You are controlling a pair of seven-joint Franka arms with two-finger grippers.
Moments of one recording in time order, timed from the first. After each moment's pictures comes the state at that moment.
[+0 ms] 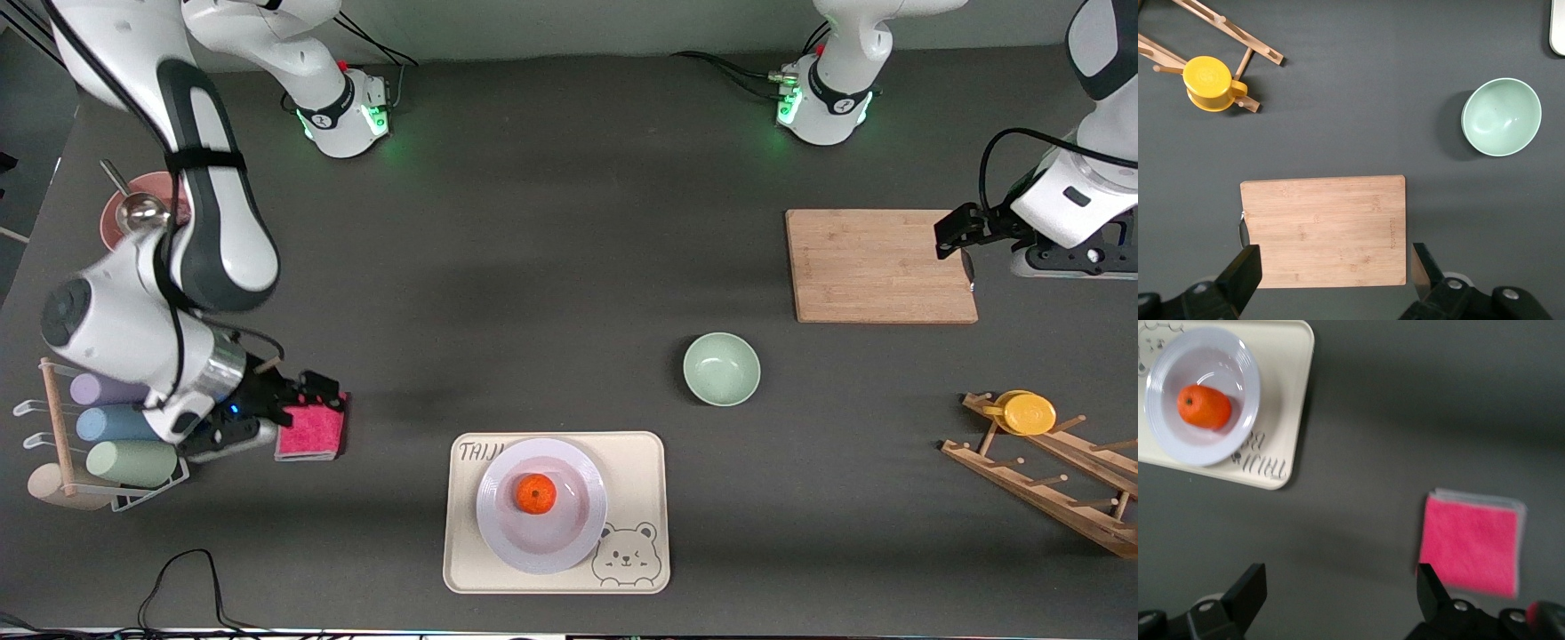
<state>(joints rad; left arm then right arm) 0.02 -0.14 -0.05 -1.94 0.01 1.78 0.02 0.36 0.29 -0.27 -1.80 0.33 2.19 -0.22</state>
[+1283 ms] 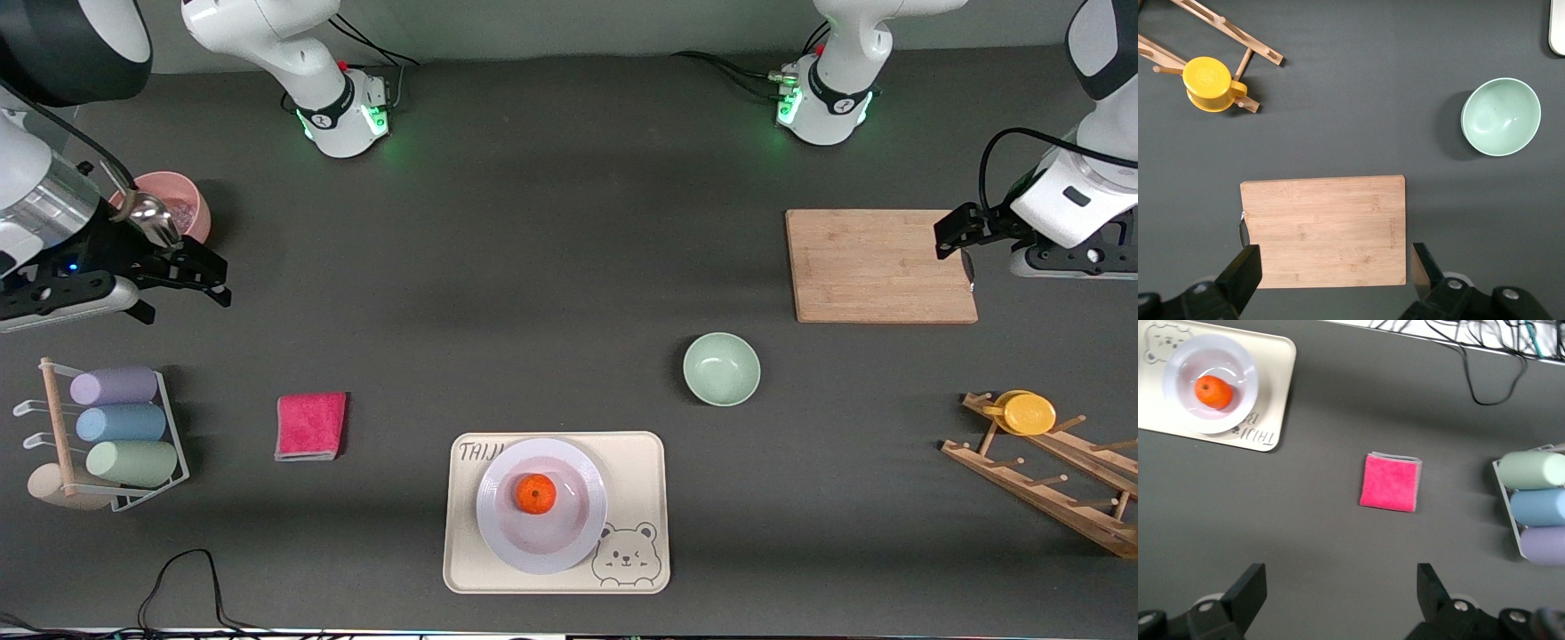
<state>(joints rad) 0.02 -0.14 -0.05 -1.93 0.01 1.78 0.02 0.35 0.05 -0.27 -1.59 0.04 1.76 -0.07</state>
